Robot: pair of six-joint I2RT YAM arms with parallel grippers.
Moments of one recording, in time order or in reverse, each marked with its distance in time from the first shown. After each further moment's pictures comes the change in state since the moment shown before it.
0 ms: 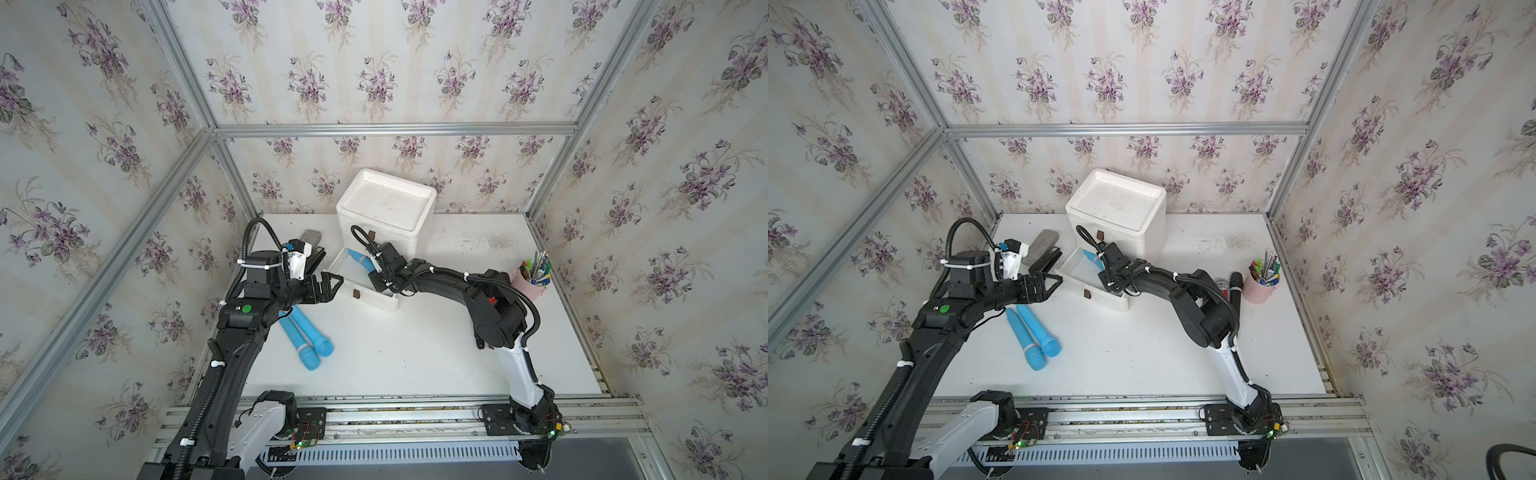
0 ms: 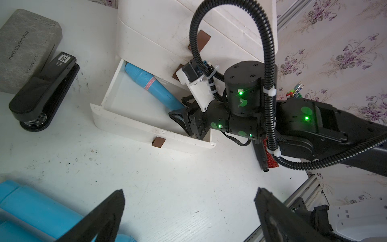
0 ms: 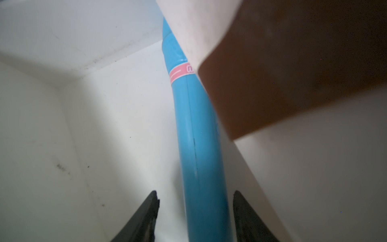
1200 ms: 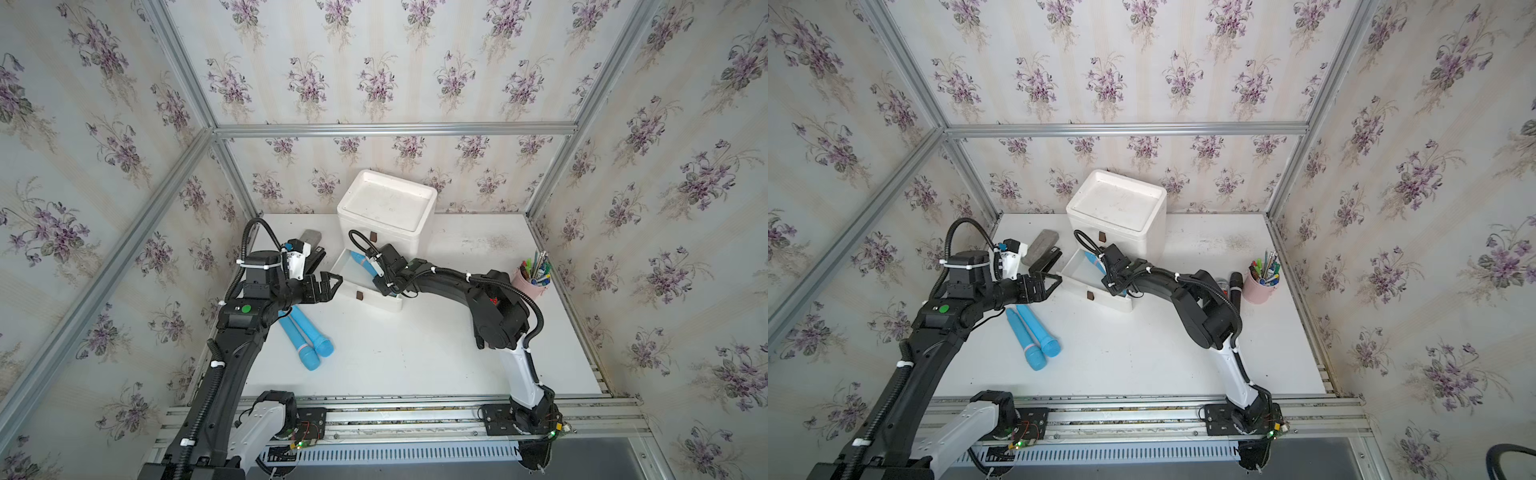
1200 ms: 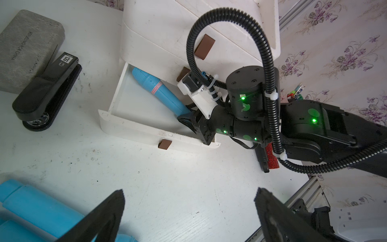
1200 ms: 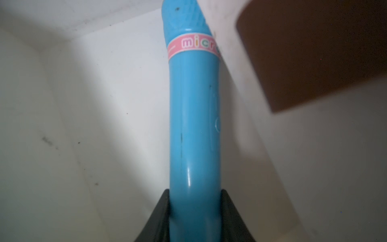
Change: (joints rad) left arm 0.007 -0.002 0.000 0.000 0.000 0.000; right arm 0.002 -0.042 -0.032 -0.069 0.023 -0.130
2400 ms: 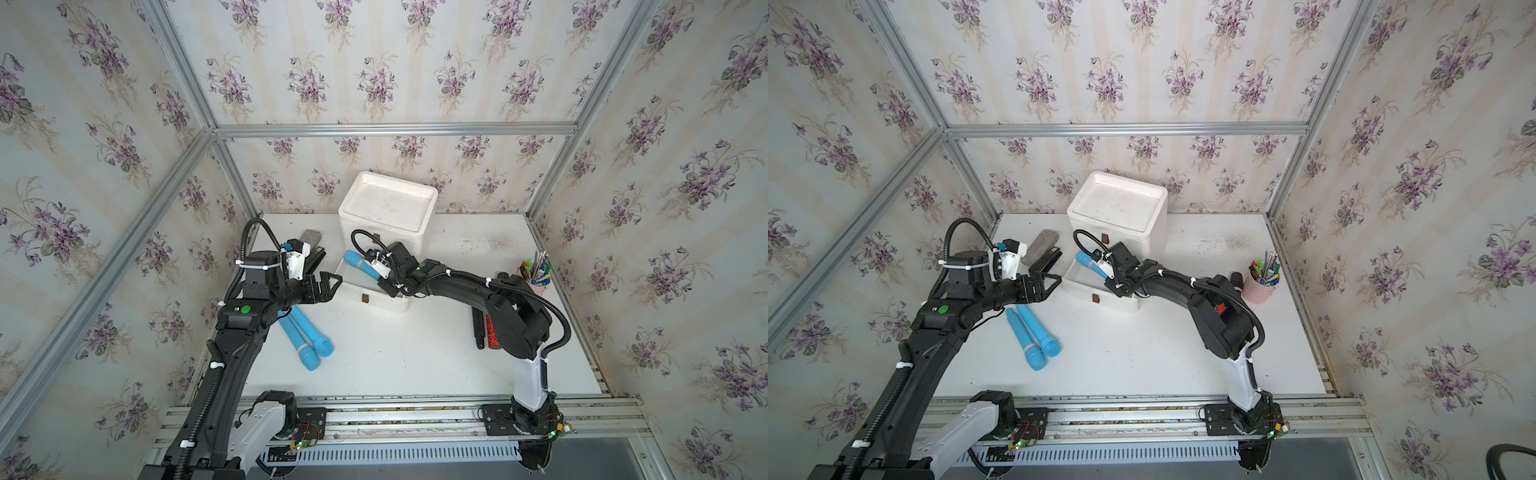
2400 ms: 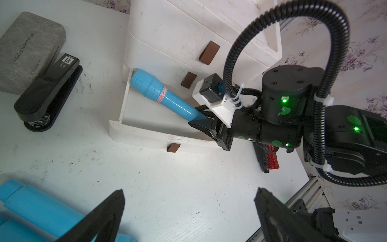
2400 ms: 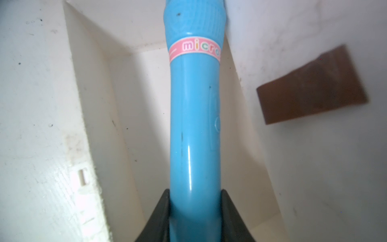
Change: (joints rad) left arm 0.002 -0.005 0.000 0.000 0.000 0.000; right arm 0.004 -0.151 -0.108 0.037 -0.089 -0.211
